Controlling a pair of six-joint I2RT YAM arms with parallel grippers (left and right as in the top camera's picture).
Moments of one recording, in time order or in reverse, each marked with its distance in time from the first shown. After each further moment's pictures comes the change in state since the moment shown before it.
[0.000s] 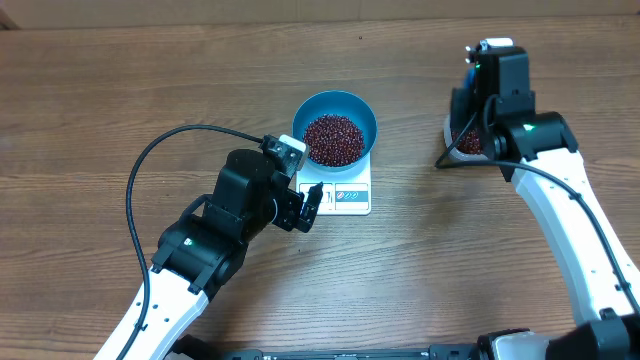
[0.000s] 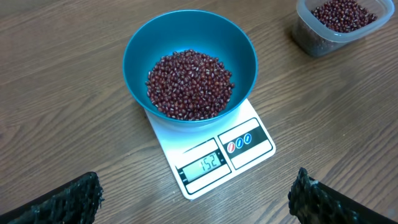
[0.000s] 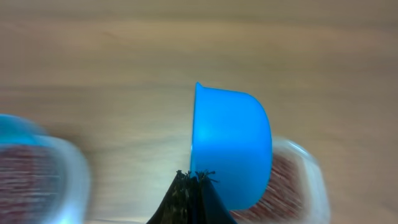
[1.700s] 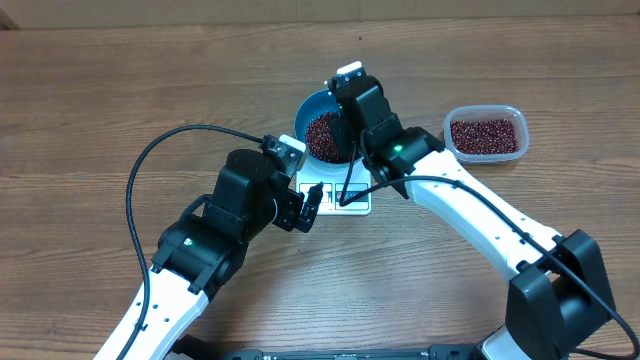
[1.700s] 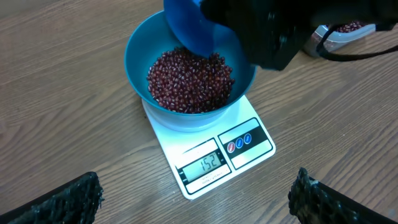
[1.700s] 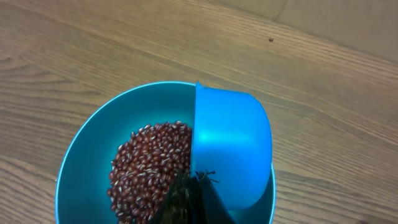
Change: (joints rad) left arm 0.000 0.000 0.000 0.000 0.000 0.000; right arm 0.427 0.243 0.000 0.224 0.109 0.004
